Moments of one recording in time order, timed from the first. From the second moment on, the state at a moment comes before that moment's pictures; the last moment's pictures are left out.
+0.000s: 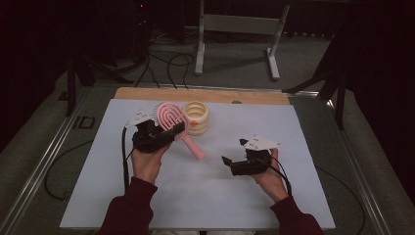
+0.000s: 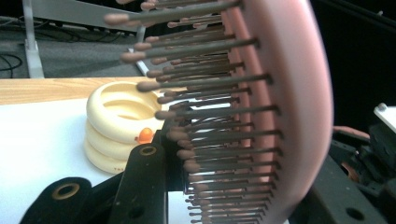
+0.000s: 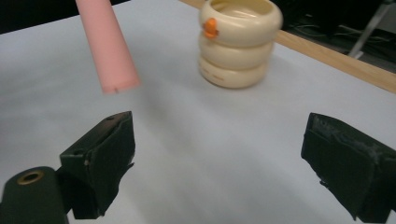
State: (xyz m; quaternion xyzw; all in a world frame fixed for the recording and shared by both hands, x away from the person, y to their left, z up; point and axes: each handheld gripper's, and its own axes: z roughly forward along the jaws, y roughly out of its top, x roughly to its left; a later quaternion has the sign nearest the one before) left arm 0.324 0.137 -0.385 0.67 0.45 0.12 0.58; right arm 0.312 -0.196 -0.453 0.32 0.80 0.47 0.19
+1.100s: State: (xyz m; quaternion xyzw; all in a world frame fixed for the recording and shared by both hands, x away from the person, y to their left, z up) left arm 0.338 0.138 -0.349 0.68 0.42 0.15 0.58; right arm 0.247 -0.288 -0.495 0.39 0.72 0.51 0.27
